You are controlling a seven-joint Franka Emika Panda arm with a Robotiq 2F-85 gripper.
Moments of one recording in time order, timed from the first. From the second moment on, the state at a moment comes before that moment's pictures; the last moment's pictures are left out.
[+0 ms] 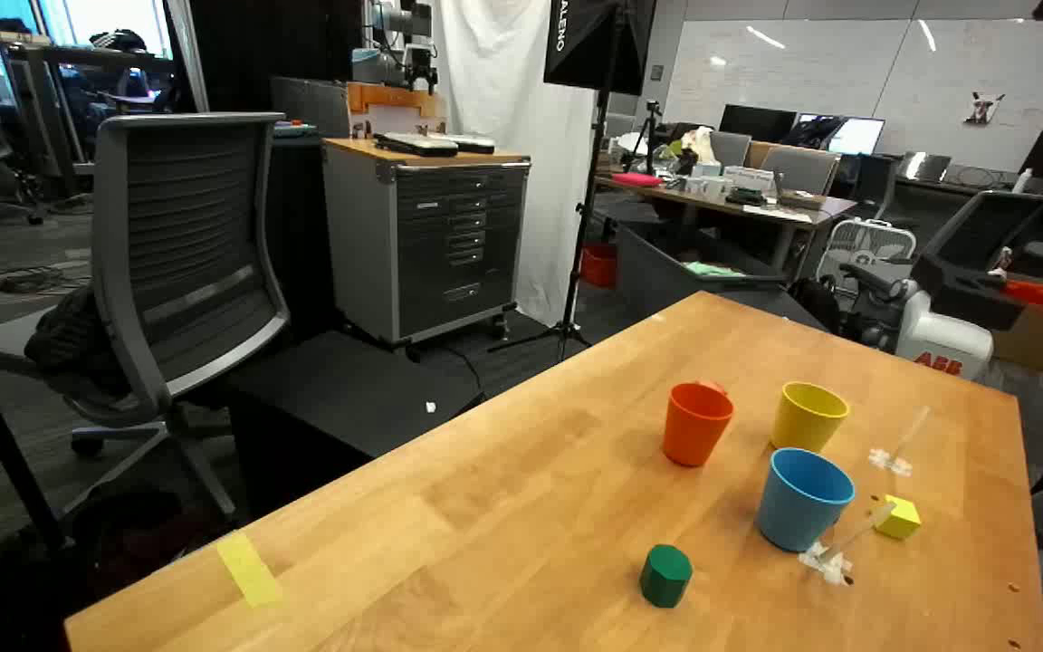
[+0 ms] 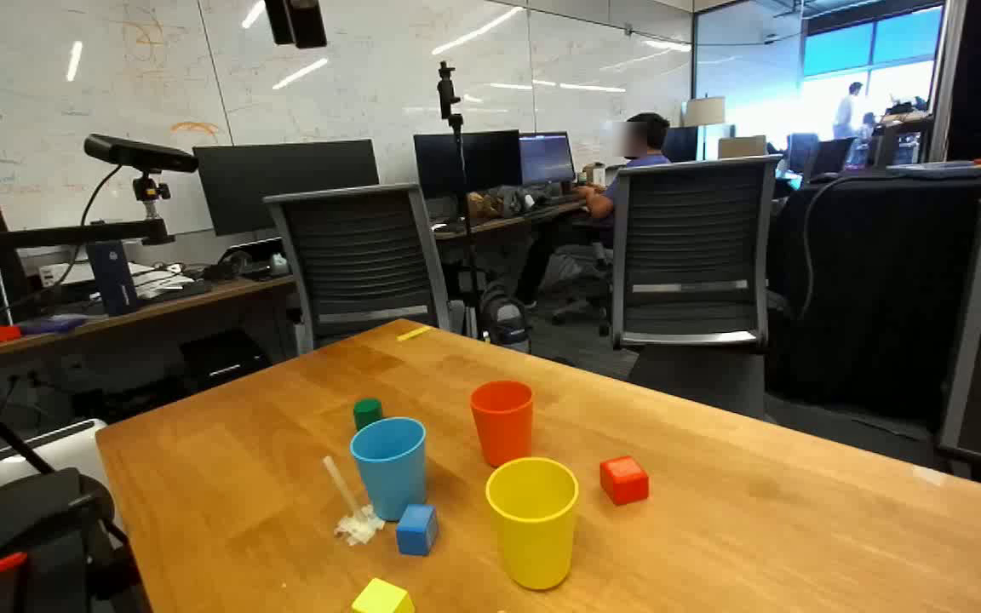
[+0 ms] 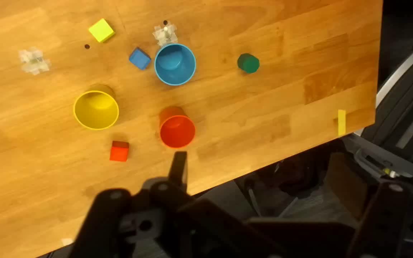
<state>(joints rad) -0.02 -0.44 -0.21 -2.20 0.16 1.89 -0.07</state>
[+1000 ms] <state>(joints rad) -0.04 -0.30 -0.14 -2.20 0.20 2.22 0.13</state>
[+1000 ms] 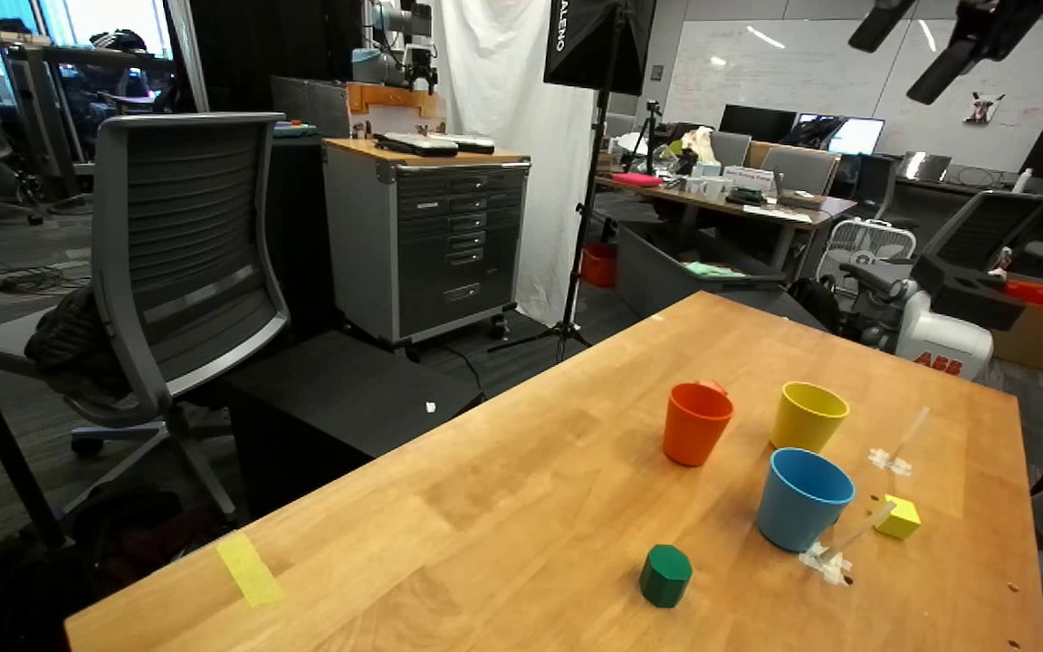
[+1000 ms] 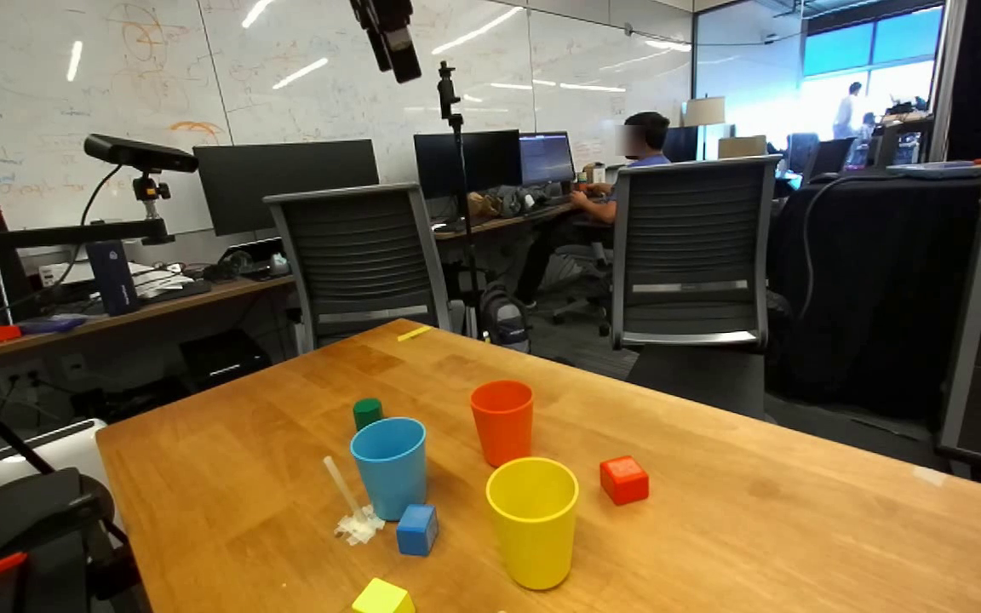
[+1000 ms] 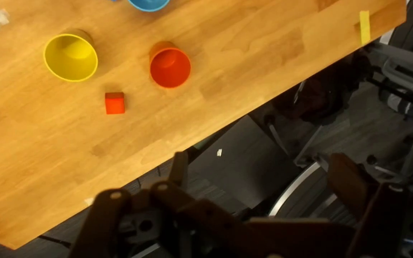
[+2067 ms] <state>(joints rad) -0.04 0.11 -0.11 -2.06 0.11 2.41 0.37</state>
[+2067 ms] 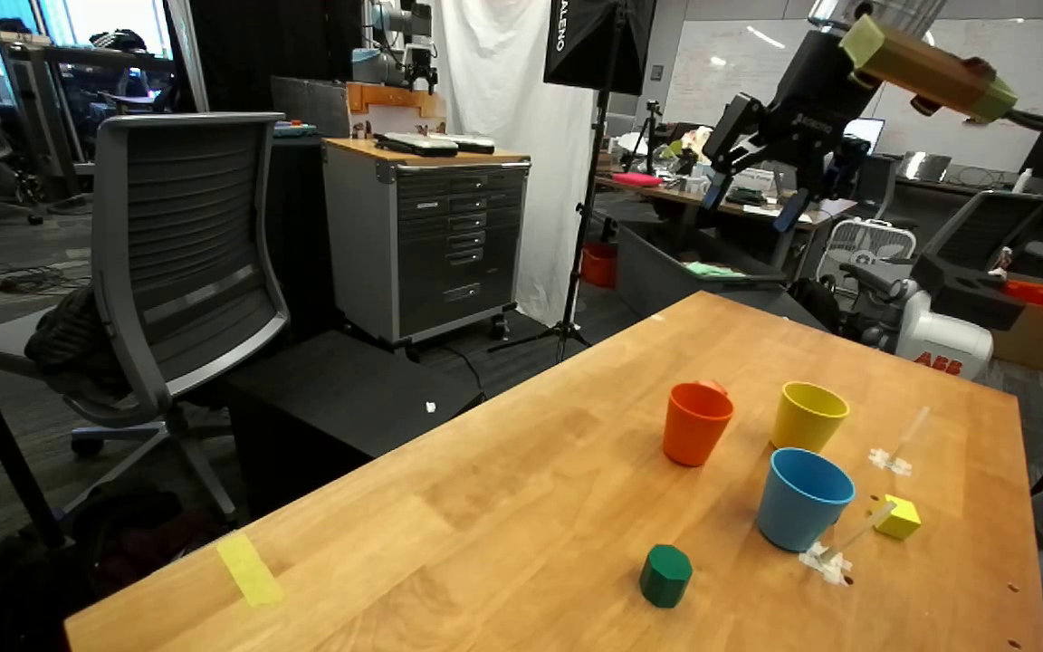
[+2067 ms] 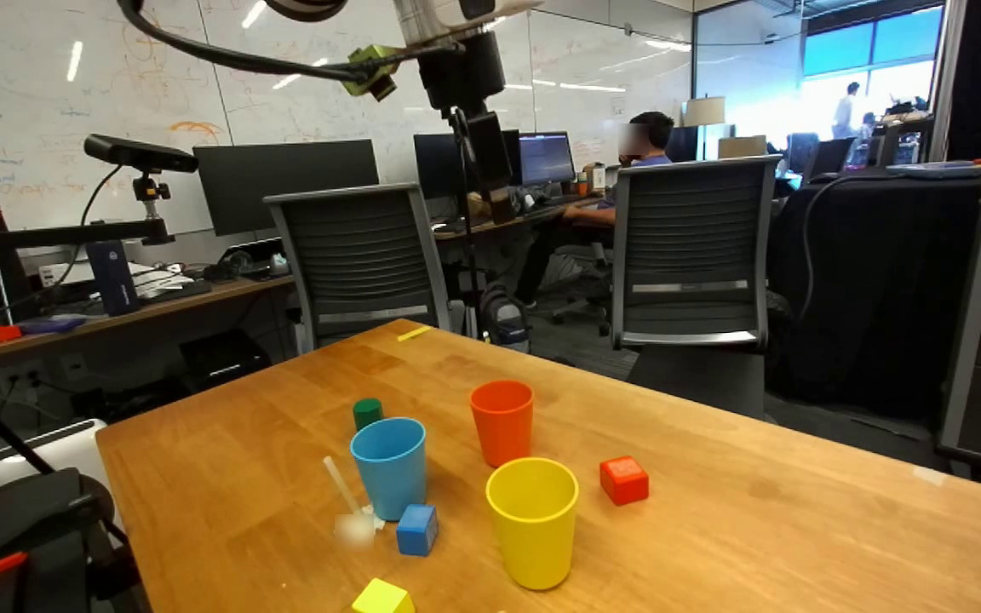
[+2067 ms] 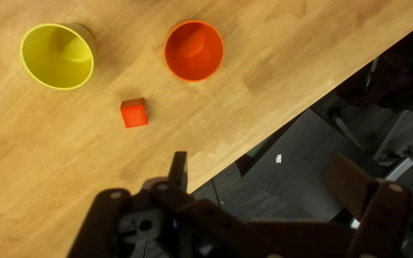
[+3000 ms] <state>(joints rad) -0.03 0.21 -0.11 -2.01 0.10 2.44 0.37</state>
